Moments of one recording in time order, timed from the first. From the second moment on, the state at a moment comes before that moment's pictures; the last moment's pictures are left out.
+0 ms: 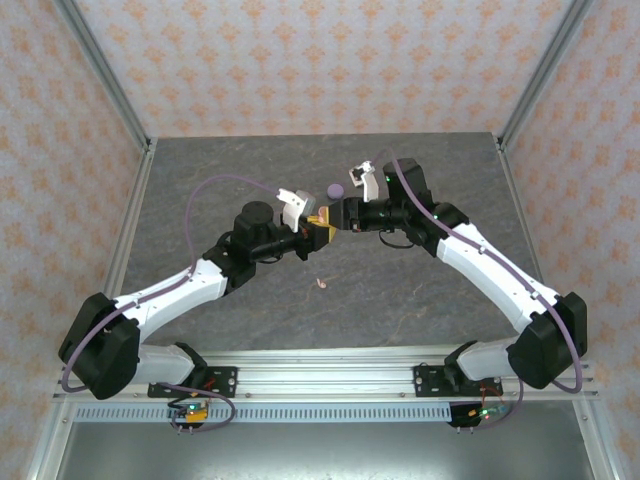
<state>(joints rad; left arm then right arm) -0.59 1.30 0.78 0.26 0.39 -0.32 0.56 1.34 1.19 -0.41 -0.61 0.53</state>
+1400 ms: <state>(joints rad) -0.59 1.31 0.78 0.26 0.37 -0.31 0.57 1.34 1.21 -0.48 -0.63 0.52</state>
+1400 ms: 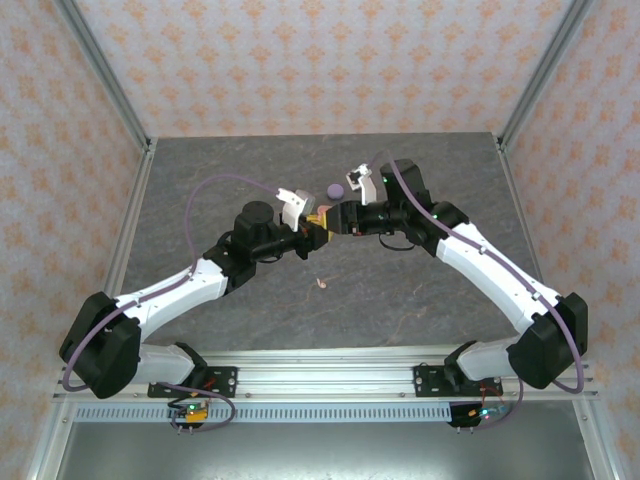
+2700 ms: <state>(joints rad) -0.59 1.23 0.80 0.20 0.39 -0.27 0.55 1.33 1.18 -0.65 -0.09 0.54</state>
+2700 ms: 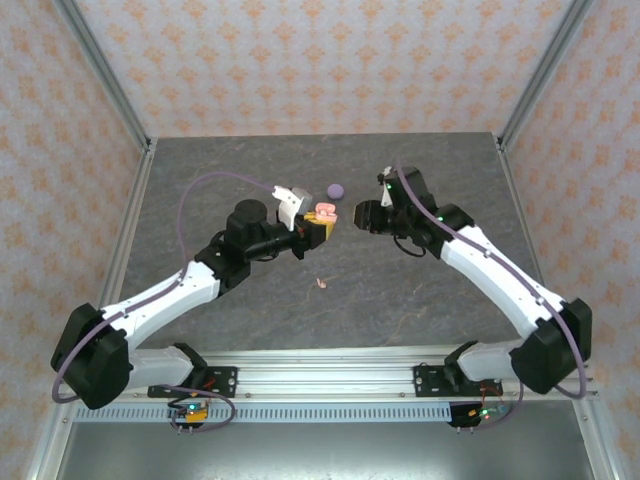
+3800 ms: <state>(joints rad) -0.60 1.04 0.78 0.08 0.37 -0.20 0.75 1.86 1.20 -0.63 -0.33 0.48</state>
